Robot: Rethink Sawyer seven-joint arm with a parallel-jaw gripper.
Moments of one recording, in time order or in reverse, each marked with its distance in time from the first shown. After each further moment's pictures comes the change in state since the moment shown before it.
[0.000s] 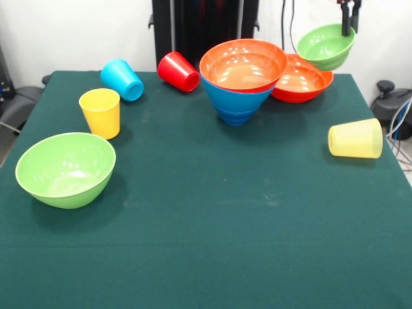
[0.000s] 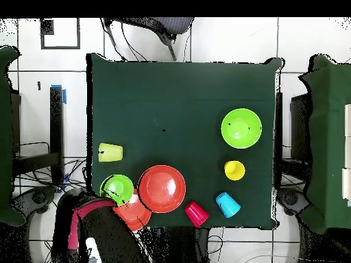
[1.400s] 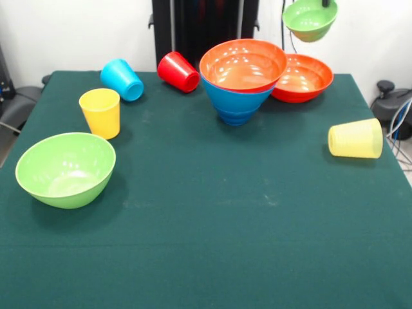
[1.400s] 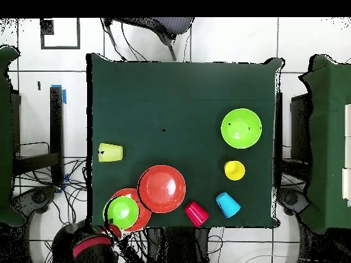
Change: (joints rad) arm -0.061 -0.192 0.240 0.257 0.043 -0.045 -0.110
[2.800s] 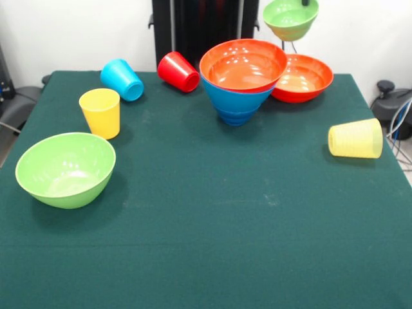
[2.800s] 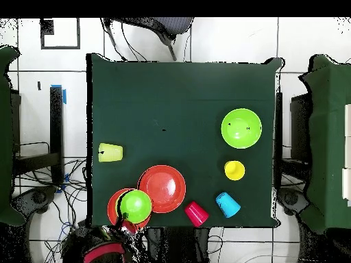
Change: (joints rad) arm -0.090 -0.090 0.076 0.058 -0.094 -0.020 0.000
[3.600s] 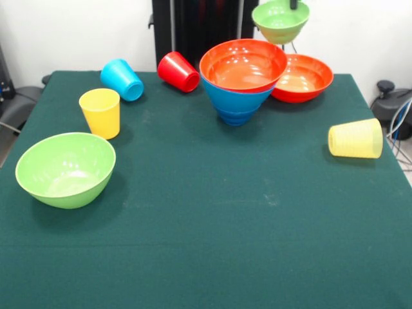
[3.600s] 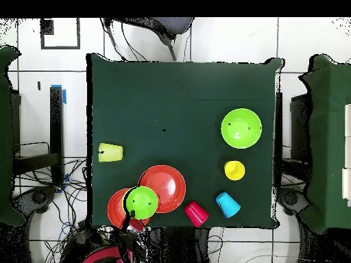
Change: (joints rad) arm 0.050 -0.001 -0.034 0.021 -0.177 0.040 0.000
